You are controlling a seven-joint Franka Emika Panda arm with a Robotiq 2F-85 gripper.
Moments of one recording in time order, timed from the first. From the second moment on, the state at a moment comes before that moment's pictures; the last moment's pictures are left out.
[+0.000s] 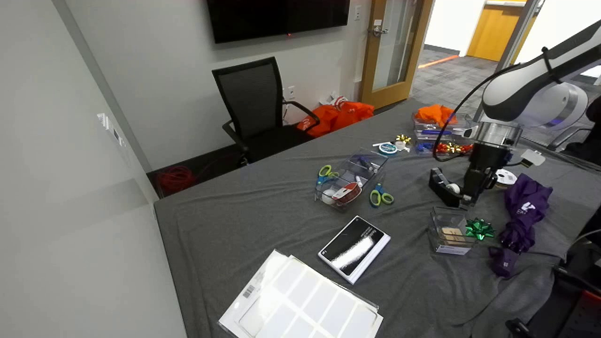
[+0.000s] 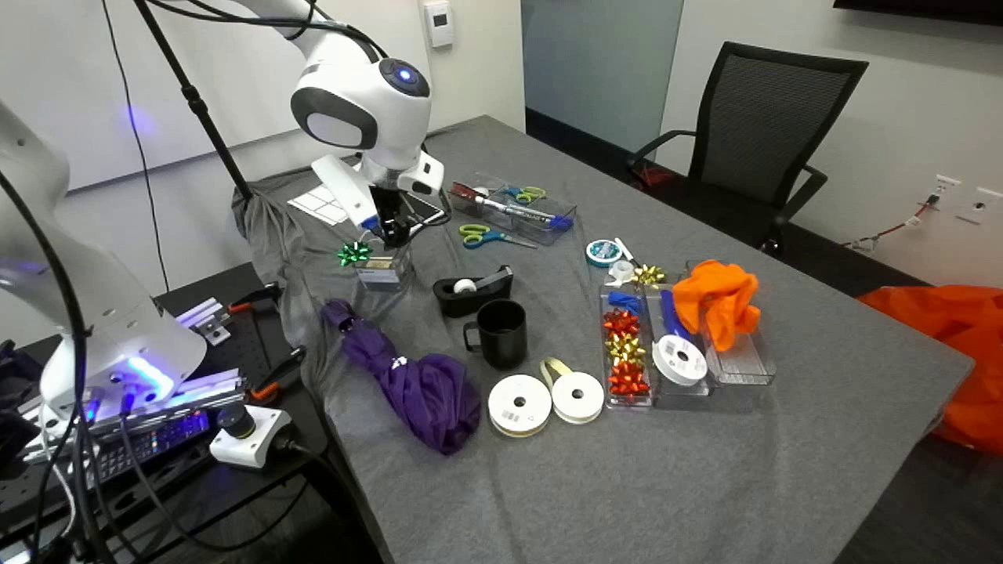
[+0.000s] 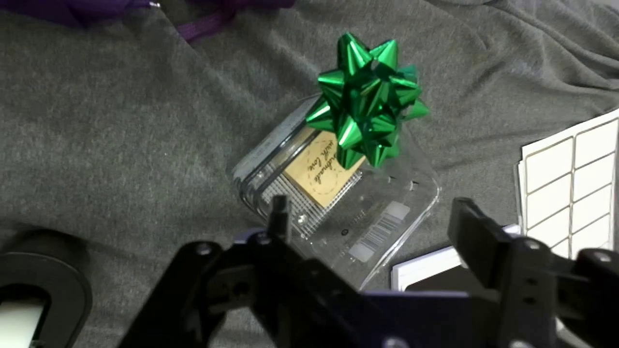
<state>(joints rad) -0.18 0.14 -0.02 -2.42 0.48 2.21 -0.71</state>
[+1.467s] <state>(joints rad) -0.12 0.09 -0.05 -2.53 0.14 2.12 -0.64</state>
